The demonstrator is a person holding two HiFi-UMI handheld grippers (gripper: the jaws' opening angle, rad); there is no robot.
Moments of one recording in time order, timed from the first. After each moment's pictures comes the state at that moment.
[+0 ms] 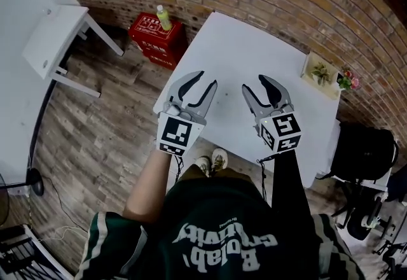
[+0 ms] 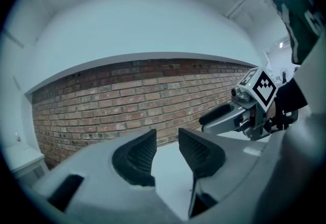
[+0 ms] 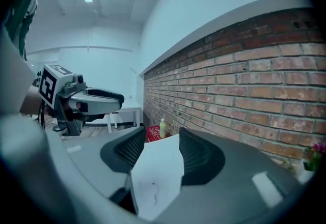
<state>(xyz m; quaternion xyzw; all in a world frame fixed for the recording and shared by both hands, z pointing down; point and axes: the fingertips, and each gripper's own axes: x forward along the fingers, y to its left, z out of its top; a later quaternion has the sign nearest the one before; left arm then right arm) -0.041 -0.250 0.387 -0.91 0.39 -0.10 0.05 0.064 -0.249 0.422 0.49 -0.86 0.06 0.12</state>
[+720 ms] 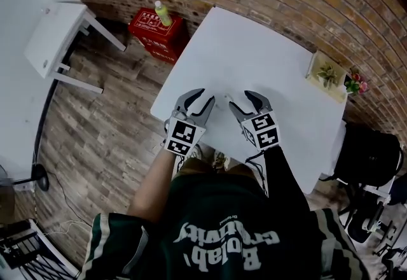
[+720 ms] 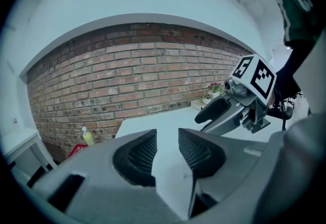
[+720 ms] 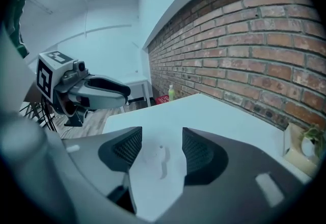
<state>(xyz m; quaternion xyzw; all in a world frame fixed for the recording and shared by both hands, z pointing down) -0.032 -0.265 0.529 -0.90 0.38 -0.20 -0.03 0.049 -0.260 0.573 0.43 -0.86 0.16 0.24</state>
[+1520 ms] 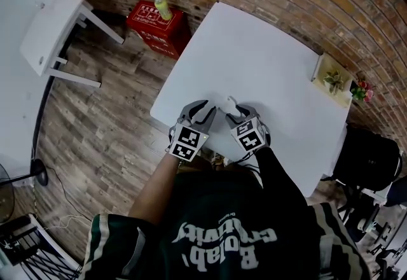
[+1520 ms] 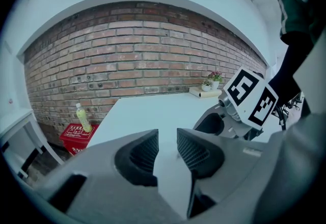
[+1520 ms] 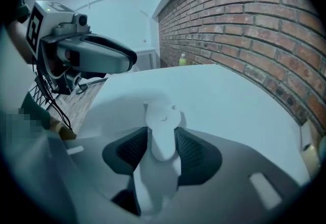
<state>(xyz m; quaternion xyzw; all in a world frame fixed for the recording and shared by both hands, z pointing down) -0.037 -0.262 0.602 -0.89 0.36 -0.24 -0.10 0.025 -0.245 0.689 0.36 -0.83 0.18 0.38</state>
